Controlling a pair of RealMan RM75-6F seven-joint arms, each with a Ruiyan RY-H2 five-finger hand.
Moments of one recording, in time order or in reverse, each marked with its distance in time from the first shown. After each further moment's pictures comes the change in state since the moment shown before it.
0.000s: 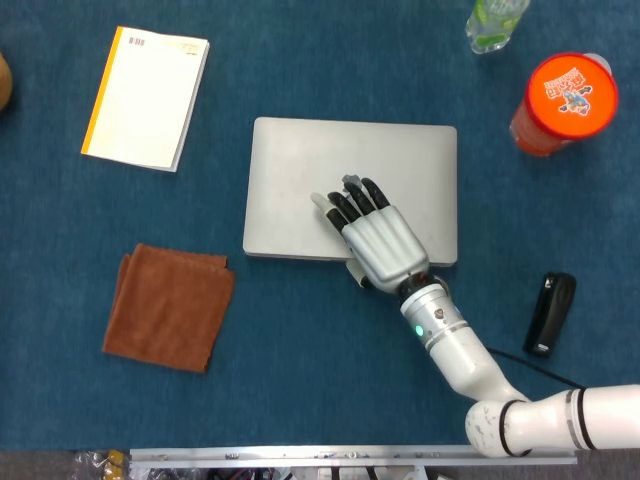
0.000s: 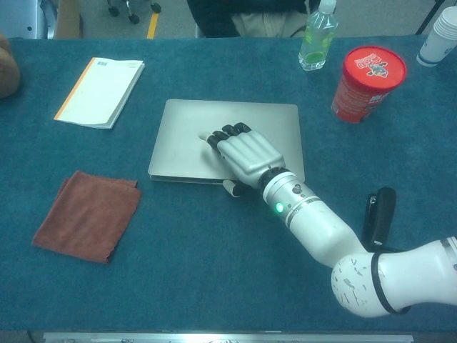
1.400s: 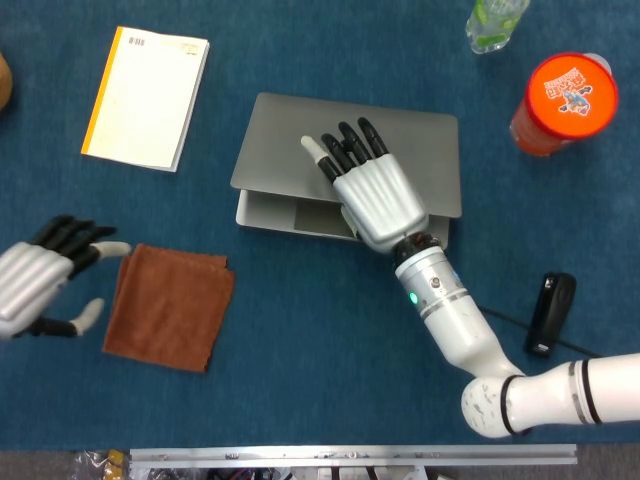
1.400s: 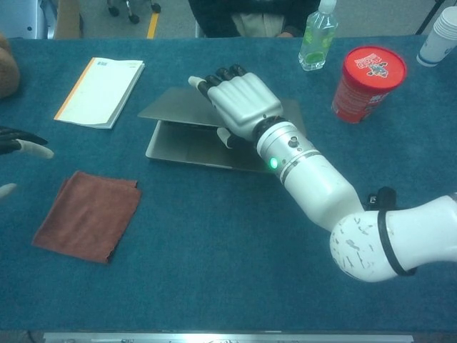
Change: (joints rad) left arm -0.384 -0.027 0.127 0.076 0.335 -0.424 -0.222; right arm 0.143 0.095 0.102 -0.144 0.085 0.118 -0.191
